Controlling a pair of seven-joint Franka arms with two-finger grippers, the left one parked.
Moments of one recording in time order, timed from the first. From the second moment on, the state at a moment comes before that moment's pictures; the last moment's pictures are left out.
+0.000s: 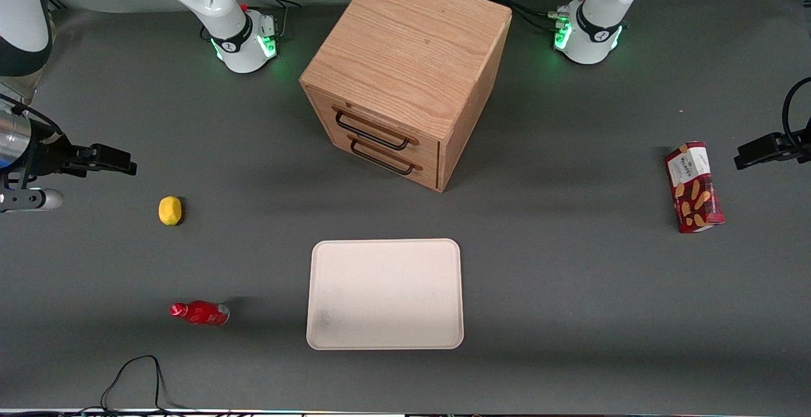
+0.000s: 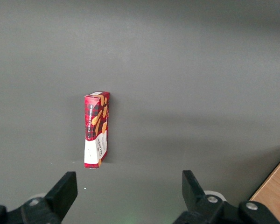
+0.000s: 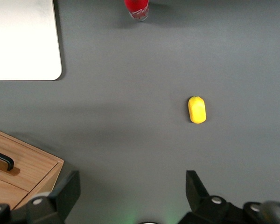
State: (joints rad) arm -0.01 0.16 0.00 -1.46 0.03 1.48 0.01
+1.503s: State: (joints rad) arm -0.02 0.31 0.00 -1.21 0.00 1.37 0.01
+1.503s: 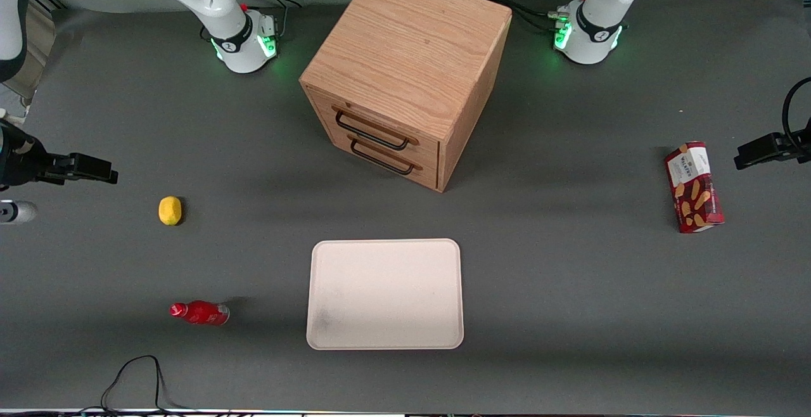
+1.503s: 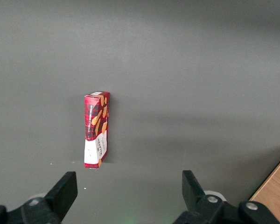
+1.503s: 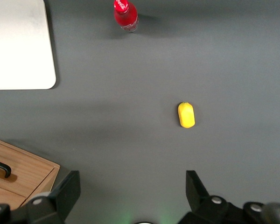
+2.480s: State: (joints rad) arm -0.04 0.59 0.01 -0.92 -0.01 1.50 0.02
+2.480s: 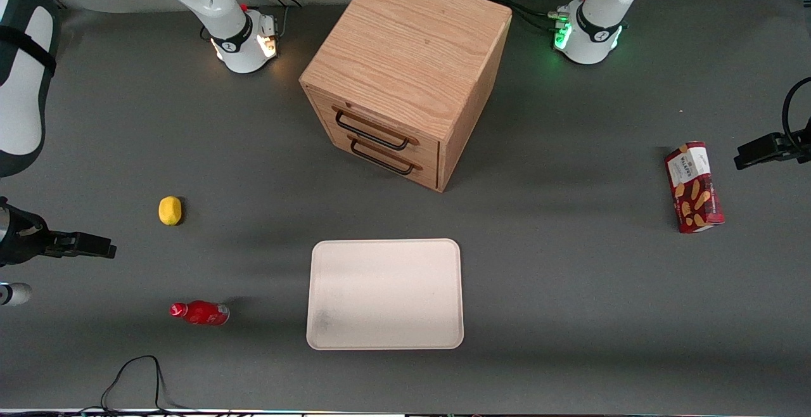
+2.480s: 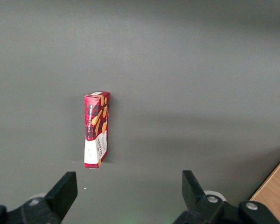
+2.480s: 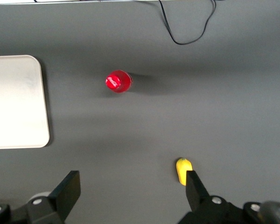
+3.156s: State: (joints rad) arm -0.01 0.73 0.03 -0.92 -0.01 1.66 0.04
